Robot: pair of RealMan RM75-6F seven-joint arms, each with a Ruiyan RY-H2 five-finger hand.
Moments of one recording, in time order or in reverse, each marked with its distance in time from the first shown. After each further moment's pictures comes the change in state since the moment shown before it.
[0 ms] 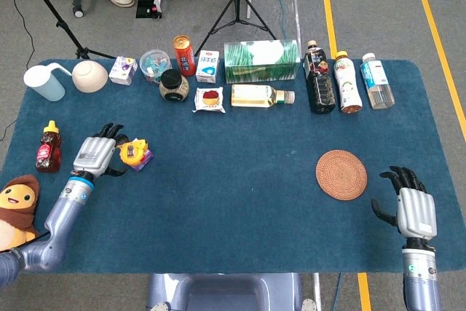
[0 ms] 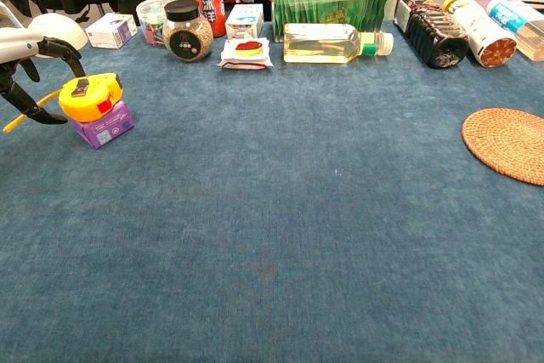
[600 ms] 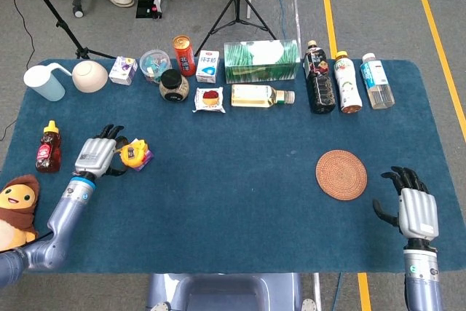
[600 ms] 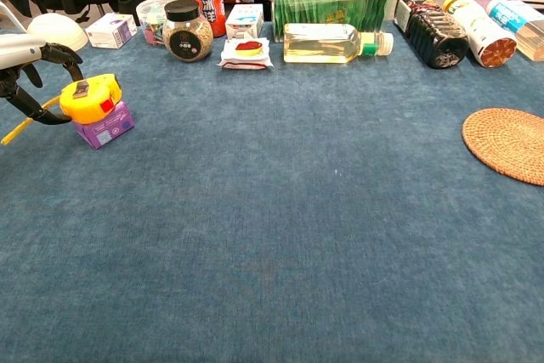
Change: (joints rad) left arm -0.007 -0.029 0.006 0.032 -0.018 0.009 -0.025; right arm -0.003 0.009 0.001 -0.008 0.000 -0.002 0.000
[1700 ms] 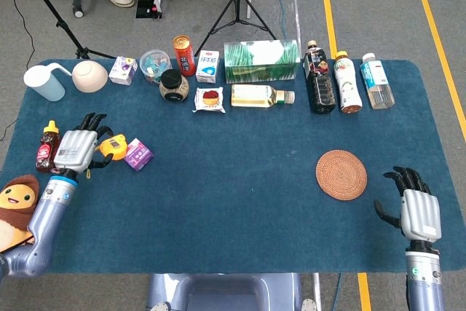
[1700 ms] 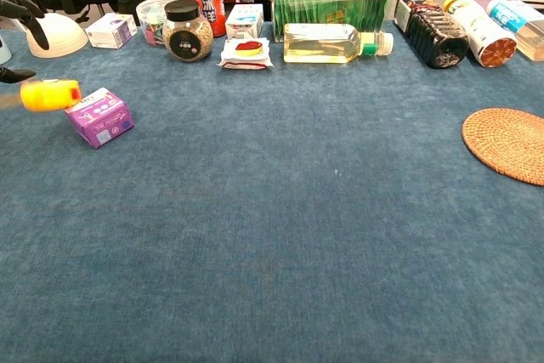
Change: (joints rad) left arm 0.049 0.115 -0.008 -0.099 0.069 0.112 -0.044; right arm -0.013 0.012 -0.003 -0.016 -0.014 0.018 0.005
